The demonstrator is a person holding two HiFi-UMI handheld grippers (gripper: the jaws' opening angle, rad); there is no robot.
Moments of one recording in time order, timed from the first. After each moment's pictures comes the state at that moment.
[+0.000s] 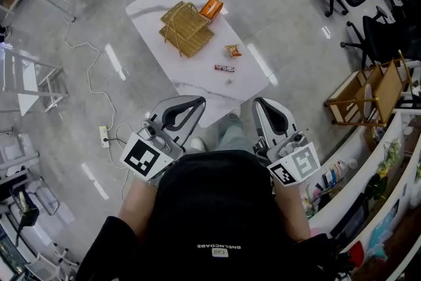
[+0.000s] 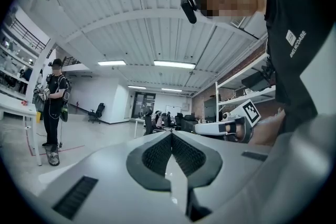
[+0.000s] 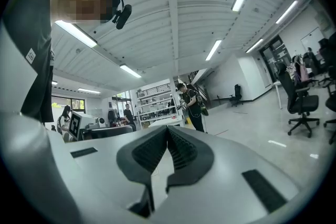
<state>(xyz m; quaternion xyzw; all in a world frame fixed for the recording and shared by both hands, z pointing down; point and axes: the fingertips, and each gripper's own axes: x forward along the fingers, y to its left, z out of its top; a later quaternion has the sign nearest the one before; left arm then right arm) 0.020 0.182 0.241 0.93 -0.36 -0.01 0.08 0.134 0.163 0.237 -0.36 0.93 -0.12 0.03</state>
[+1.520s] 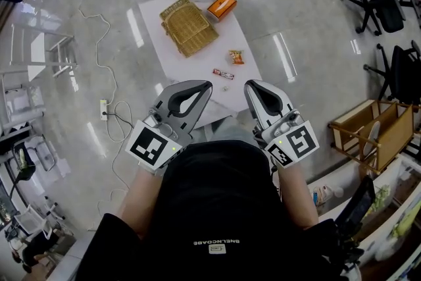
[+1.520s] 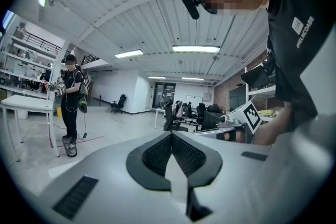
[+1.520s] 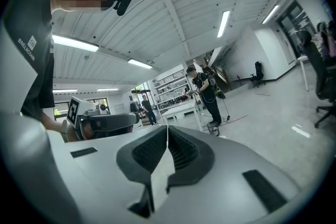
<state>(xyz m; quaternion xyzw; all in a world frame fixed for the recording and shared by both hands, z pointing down) 0.094 0.007 0.274 0.87 -0.47 0.05 0.12 0.169 -0.026 0.299 -0.22 0.96 -0.18 -0.01</state>
